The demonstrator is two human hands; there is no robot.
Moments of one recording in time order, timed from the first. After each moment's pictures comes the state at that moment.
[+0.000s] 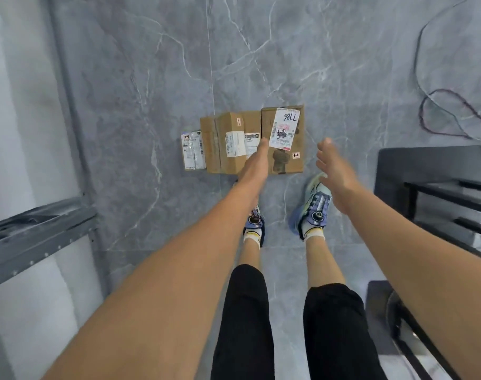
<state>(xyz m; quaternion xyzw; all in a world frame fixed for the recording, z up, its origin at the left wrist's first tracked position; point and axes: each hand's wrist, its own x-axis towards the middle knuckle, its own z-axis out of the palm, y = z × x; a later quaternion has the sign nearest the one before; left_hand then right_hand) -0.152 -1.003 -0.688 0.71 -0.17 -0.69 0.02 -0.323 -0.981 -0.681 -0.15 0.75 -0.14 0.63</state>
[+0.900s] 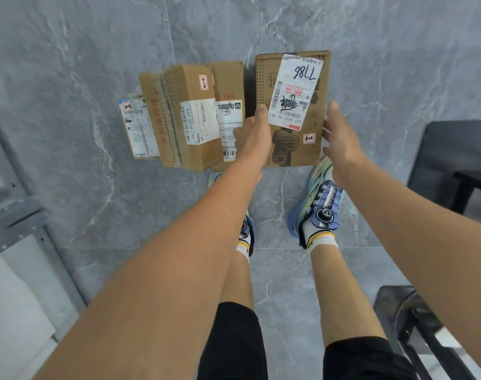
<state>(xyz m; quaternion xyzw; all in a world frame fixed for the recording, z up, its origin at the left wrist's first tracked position) -0.203 -1.018 -0.899 0.76 -0.15 -0.63 0.05 -0.354 -1.004 -0.891 -0.11 0.77 -0.14 0.62</state>
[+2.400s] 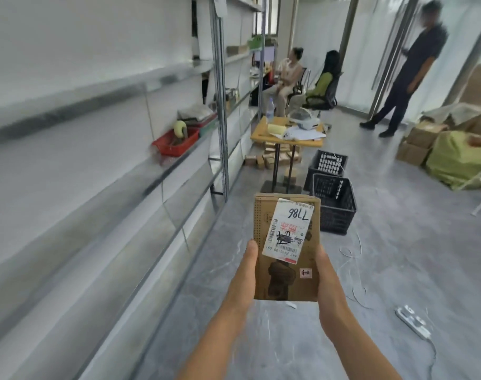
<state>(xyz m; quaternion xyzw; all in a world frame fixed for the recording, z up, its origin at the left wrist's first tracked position) -0.039 -1.168 -0.076 0.58 -0.38 -0.55 0.48 -0.185 -1.201 -0.103 -0.44 0.53 -0.47 0.55</state>
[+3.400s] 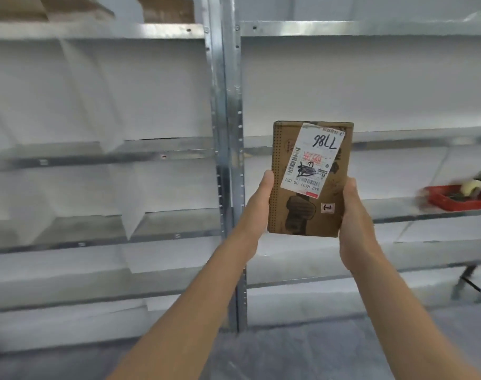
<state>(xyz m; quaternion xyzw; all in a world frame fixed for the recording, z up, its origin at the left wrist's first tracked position) -0.021 -0.784 0.134 0.71 -0.17 -0.09 0.68 -0.035 -0.943 0.100 -0.66 0.10 -0.23 0.71</state>
